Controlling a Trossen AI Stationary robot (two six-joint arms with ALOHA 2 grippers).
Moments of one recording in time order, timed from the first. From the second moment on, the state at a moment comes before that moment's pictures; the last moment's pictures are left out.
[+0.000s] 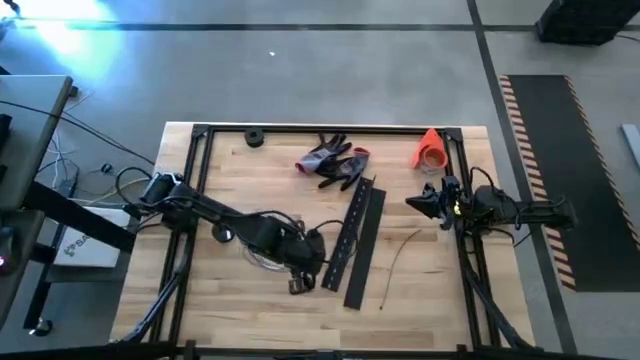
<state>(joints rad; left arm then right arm) -0.38 1.86 1.59 -0.88 -0.16 -0.52 0.03 0.03 0.01 0.17 0.12 0.74</state>
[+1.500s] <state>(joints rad) -0.66 1.56 1.29 -0.67 -0.78 -0.96 0.22 1.79 1.25 -0.73 -0.02 -0.55</state>
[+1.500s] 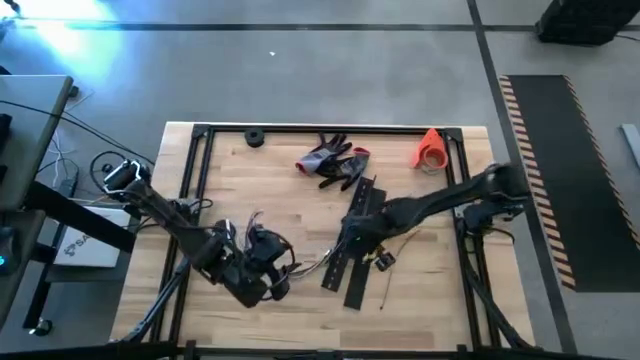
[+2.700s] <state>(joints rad) -0.70 1.58 1.39 -0.81 -1.00 -0.94 -0.01 1.90 1.39 -0.57 0.05 -0.40</state>
